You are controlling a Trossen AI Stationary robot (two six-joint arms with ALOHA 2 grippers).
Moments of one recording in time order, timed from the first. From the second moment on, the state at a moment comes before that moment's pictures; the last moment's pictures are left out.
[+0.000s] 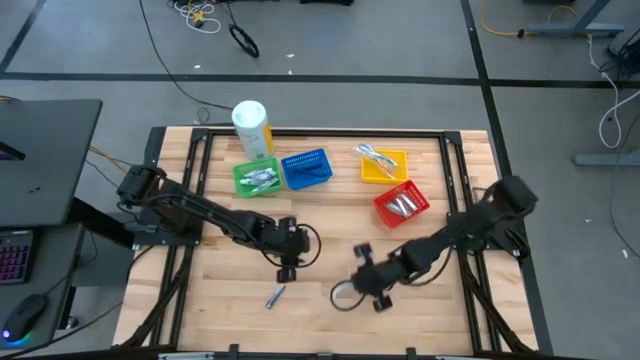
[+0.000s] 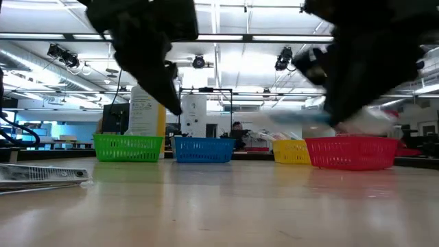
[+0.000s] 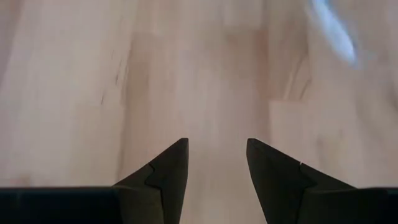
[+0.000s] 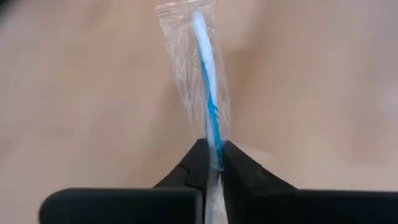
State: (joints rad) left arm -0.29 1.65 1.03 -0.33 -0.12 -0.32; right arm 0.52 1.73 1.00 -0.28 0.14 0.08
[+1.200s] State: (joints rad) left arm -0.07 1.41 1.03 -0.68 -0.72 -0.25; right arm -0.61 1.30 0.40 0.36 0.12 -0.11
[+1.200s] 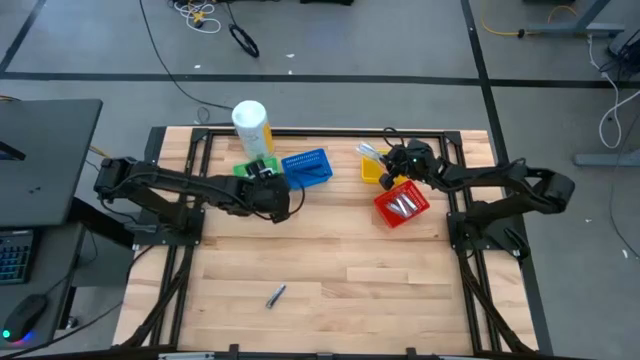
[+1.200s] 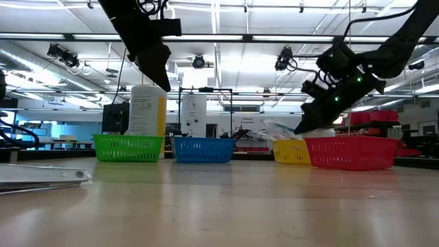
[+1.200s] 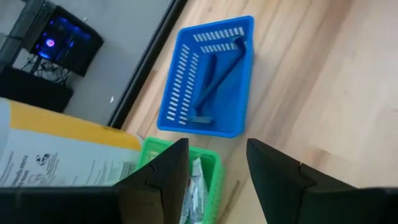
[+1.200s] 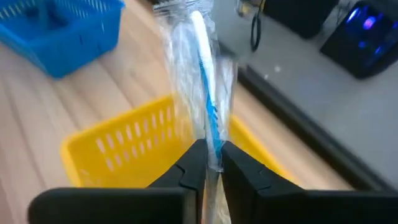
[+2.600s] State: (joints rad) left arm -0.44 1.61 1.03 -0.50 -0.14 -0.85; right arm -0.18 1.37 0.43 0.79 -0.27 0.13
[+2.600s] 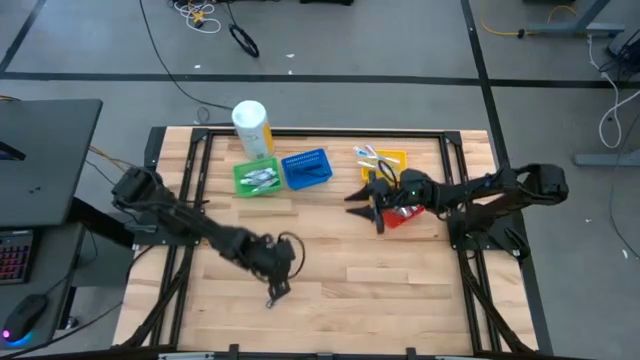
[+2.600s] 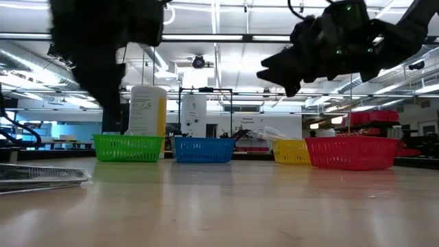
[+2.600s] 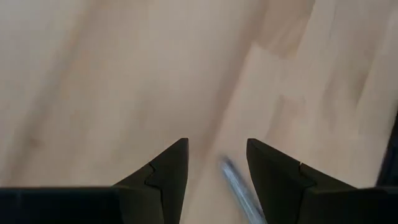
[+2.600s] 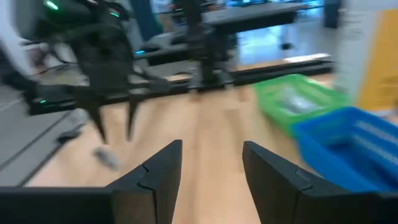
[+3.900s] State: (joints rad) left arm -0.74 1.84 1.03 -0.46 -0.26 -1.17; right arm 0.12 1.37 0.43 0.83 -0.05 0.12
